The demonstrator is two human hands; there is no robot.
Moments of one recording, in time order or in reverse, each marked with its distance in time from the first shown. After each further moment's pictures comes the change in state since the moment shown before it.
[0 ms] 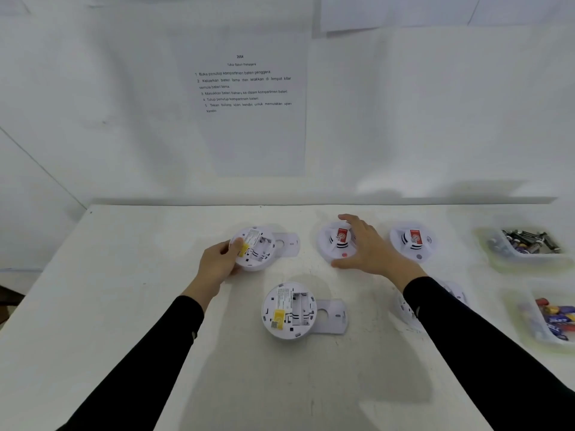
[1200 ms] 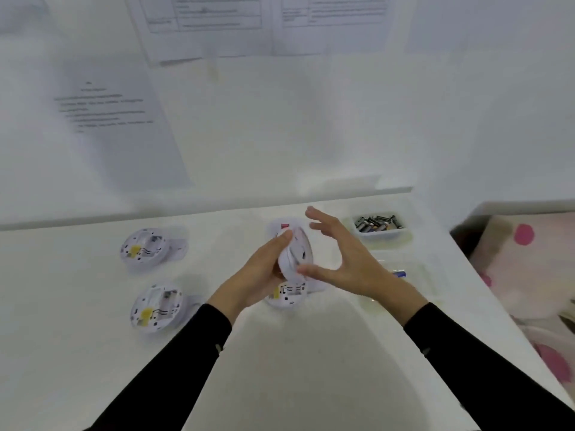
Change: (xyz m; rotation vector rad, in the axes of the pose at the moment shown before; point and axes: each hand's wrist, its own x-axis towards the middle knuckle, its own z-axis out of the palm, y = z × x) left_hand -0.182 0.098 0.253 -0.367 -0.869 0.054; right_hand -0.187 0.075 -0.139 0.272 0.198 -0.333
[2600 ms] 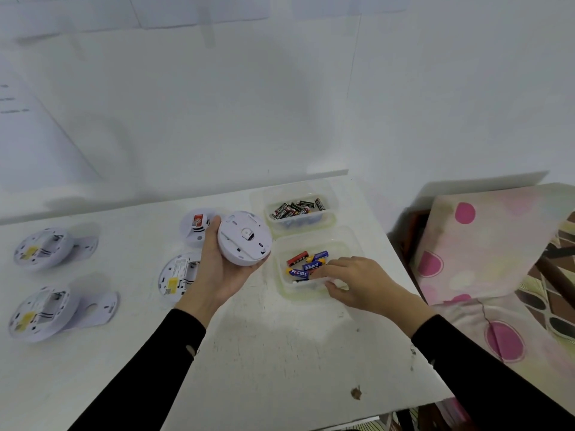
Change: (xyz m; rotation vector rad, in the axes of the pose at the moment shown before) left_hand 0.071 -0.053 0.113 -0.590 0.275 0.078; right_hand -0.123 0.153 -0.117 -0.631 -0.046 -0.152
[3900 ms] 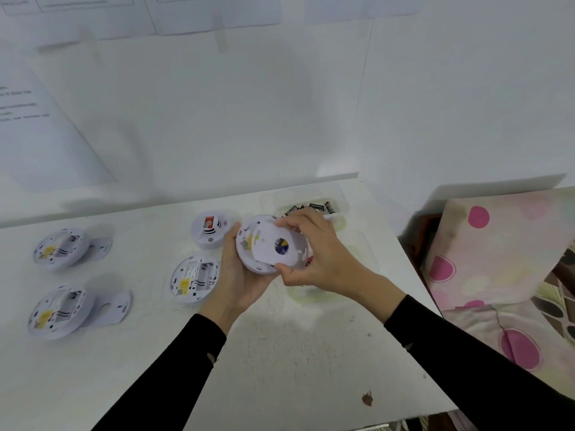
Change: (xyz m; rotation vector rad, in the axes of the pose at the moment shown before) left_hand -0.006 -0.011 0.005 0.087 -0.097 0.036; right_hand 0.076 -0.069 -0.024 0.431 0.195 0.046
